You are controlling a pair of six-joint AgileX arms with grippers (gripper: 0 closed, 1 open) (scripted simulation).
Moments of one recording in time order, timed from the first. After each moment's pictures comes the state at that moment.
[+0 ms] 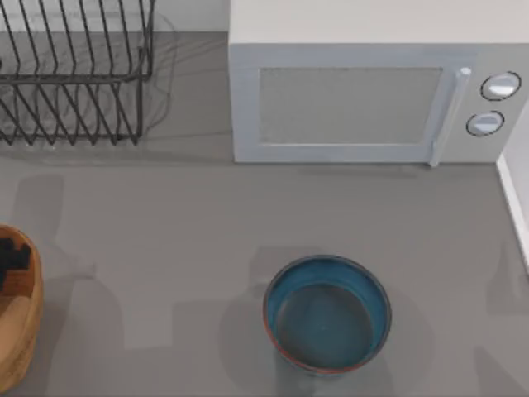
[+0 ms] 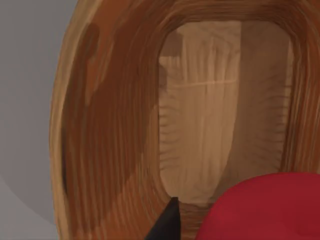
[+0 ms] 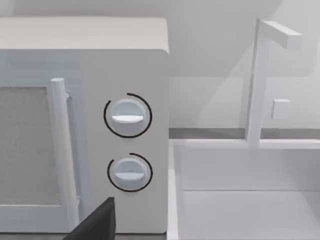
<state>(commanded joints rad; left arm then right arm) 0.07 1.41 0.95 -1.12 0.00 -3.06 0.00 0.00 0.00 0.00 0.00 0.00</state>
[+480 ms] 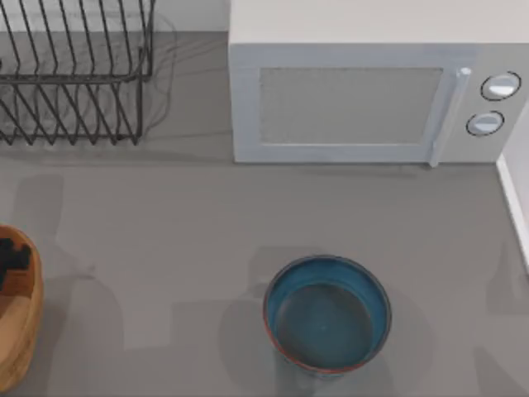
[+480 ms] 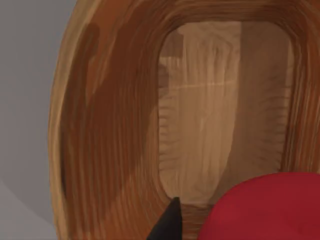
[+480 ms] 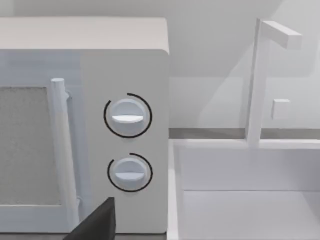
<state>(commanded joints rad) 0.07 1.41 0.95 -1.12 0.00 -3.06 0.00 0.00 0.00 0.00 0.00 0.00</state>
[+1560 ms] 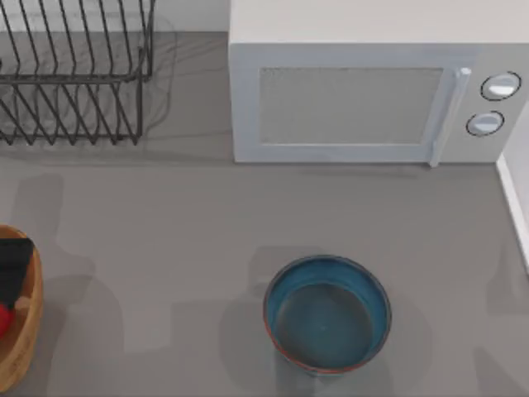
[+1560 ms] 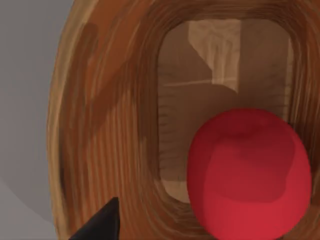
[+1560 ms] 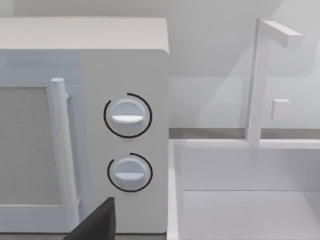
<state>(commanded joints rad) 0.06 1.41 0.94 -1.11 0.00 -3.05 0.00 0.00 0.00 0.00 0.00 0.00</state>
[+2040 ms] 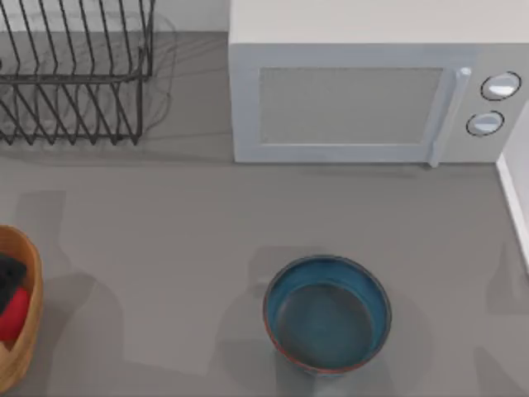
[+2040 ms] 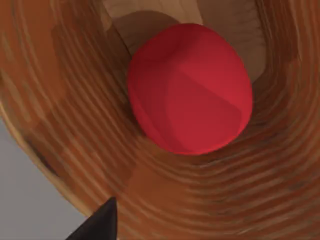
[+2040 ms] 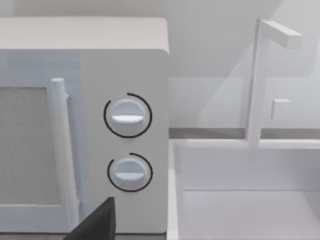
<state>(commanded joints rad) 0.05 1.18 0.82 -0.93 0.01 -2.65 0.00 0.00 0.00 0.00 0.00 0.00</state>
